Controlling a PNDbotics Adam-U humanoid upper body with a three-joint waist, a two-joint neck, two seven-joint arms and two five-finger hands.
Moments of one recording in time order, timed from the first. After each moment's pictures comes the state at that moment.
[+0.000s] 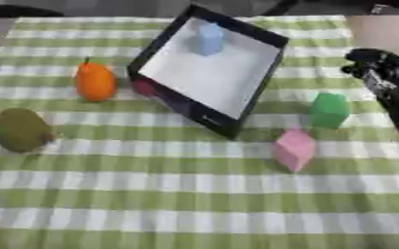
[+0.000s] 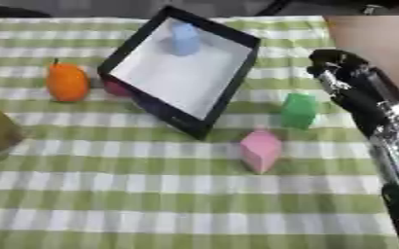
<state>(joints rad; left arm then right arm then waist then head) 0.01 0.19 0.18 -1.77 0.09 -0.10 0.44 -0.11 -0.48 -0.13 -1.83 -0.23 0.05 0.13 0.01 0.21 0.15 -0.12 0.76</state>
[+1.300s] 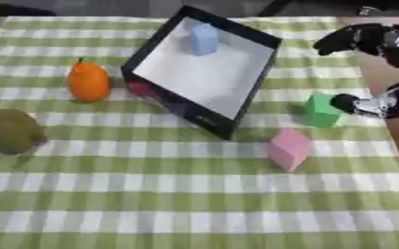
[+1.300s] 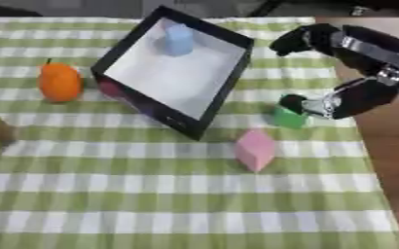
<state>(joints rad) 0.01 0.20 0.17 -1.77 0.08 -0.09 0.42 -0.20 -1.05 0.04 -1.98 -0.13 -0.14 0.47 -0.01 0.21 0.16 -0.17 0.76</state>
